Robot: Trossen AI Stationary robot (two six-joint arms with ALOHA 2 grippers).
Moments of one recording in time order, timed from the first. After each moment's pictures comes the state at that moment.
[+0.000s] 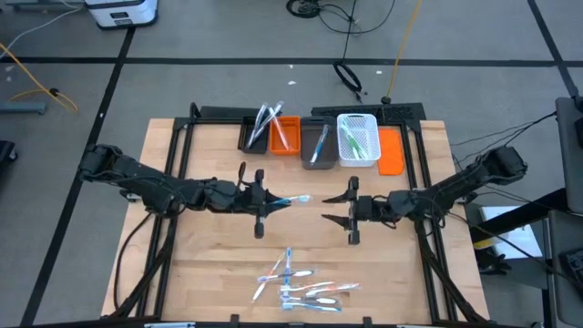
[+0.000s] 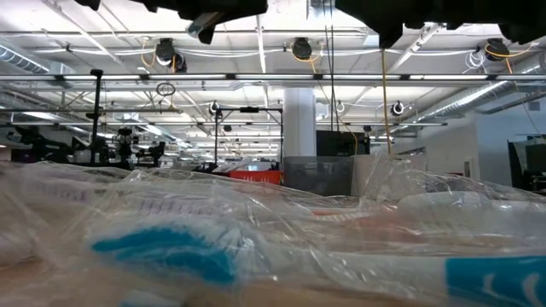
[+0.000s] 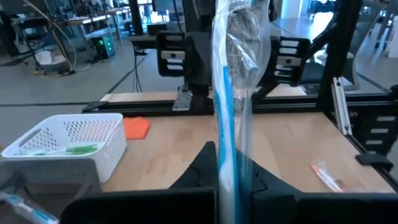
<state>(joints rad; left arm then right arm) -0.21 1.35 0.78 0.43 -0.24 0.02 0.33 1.24 0.47 0.88 0.34 -0.09</state>
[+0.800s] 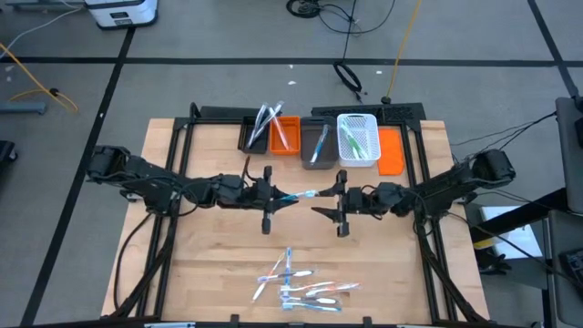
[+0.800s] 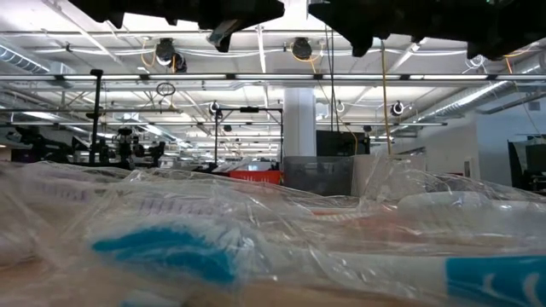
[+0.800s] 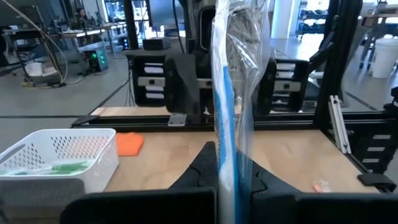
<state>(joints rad) -0.14 1.43 0.78 0.59 -0.13 0.02 0.19 1.39 0.51 1.08 0.18 -0.06</state>
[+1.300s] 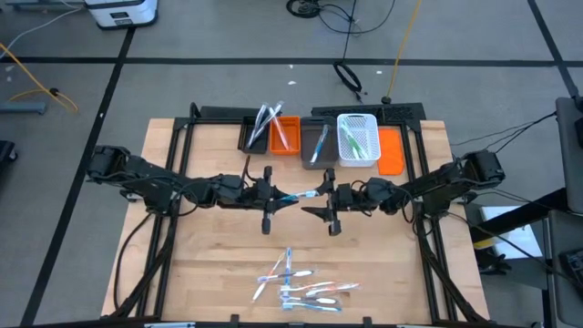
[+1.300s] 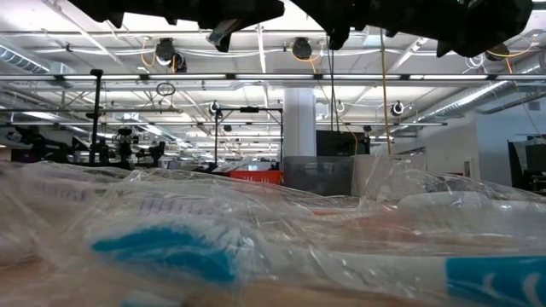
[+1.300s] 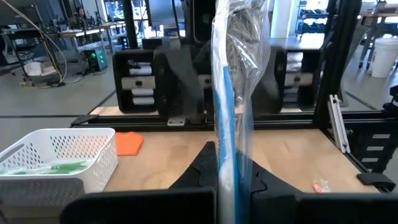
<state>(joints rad) -0.15 1.43 0.78 0.59 -0.13 0.02 0.14 1.50 0.62 1.12 0.05 -0.01</state>
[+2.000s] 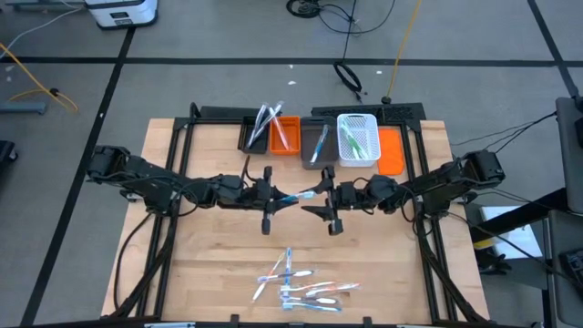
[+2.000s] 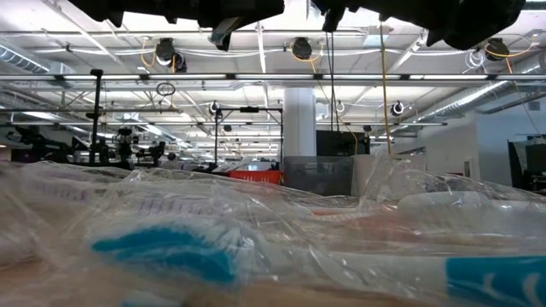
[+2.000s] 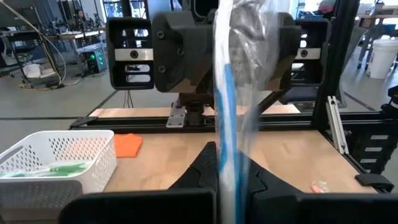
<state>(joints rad) -0.15 1.43 0.78 0.60 -0.13 0.02 0.14 1.50 0.67 1.16 -0.01 -0.03</state>
